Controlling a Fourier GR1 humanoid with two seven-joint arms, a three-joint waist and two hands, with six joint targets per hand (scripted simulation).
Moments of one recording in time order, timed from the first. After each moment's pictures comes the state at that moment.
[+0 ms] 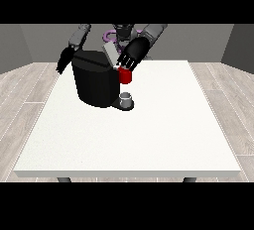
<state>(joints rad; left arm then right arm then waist) -1.26 0.44 0.13 -0.66 -0.75 -0.43 -0.08 -0.45 -0.07 -0.06 -1.25 0.16 -0.18 -0.02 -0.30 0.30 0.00</state>
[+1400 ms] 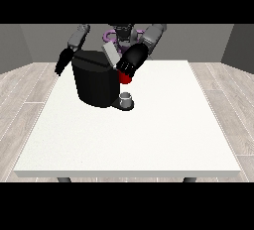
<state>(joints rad) -1.27 0.49 0.10 -0.63 -0.84 -0.30 -0.18 -0.48 -0.08 -0.05 -1.28 0.17 -0.18 0.02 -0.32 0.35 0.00</state>
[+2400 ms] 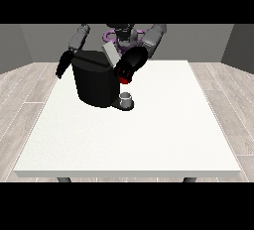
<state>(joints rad) -1.29 0.54 0.10 -0.64 -0.90 -0.21 -0.29 -0.50 -0.08 -0.03 -1.30 0.21 -0.21 0.03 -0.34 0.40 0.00</state>
